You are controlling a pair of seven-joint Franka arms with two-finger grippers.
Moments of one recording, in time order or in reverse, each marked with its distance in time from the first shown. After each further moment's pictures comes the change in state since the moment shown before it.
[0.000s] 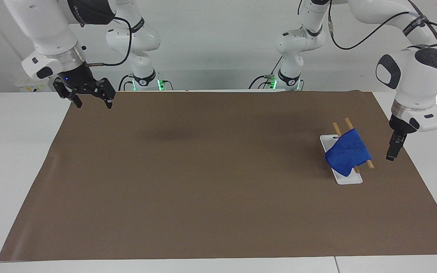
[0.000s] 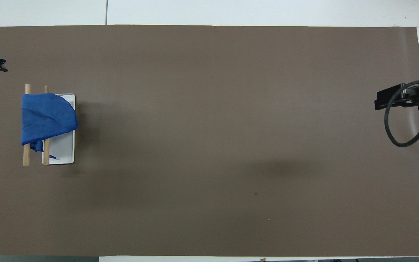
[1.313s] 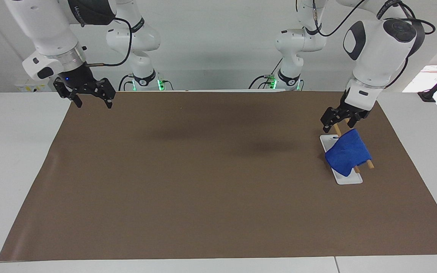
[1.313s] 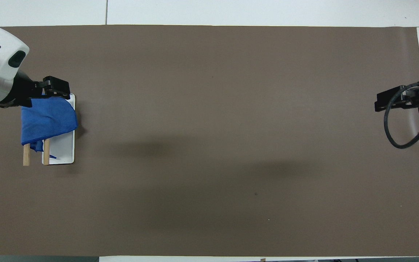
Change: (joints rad) left arm -0.197 -0.111 0.000 0.057 -0.223 -0.357 0.479; right arm 0.000 -0.006 0.000 -0.012 -0.005 0.000 0.000
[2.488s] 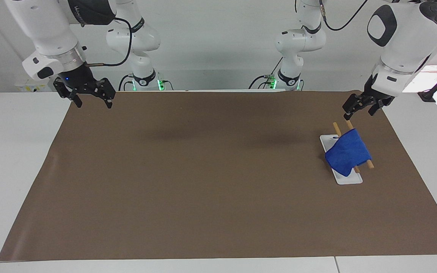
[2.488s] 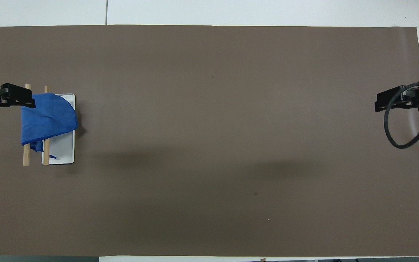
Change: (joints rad) left arm 0.088 -0.040 0.014 0.010 -0.004 -0.080 0.109; right arm 0.000 0.000 0.000 0.000 0.000 0.000 0.000
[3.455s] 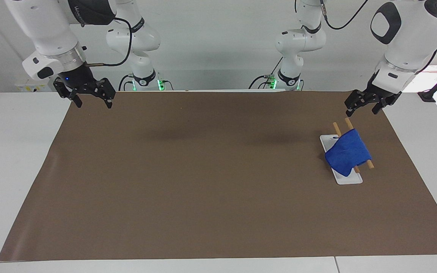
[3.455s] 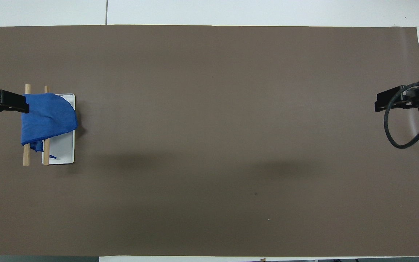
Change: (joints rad) left arm 0.014 -0.015 0.003 0.000 0.000 -0.026 0.123; right arm 0.000 0.000 0.000 0.000 0.000 0.000 0.000
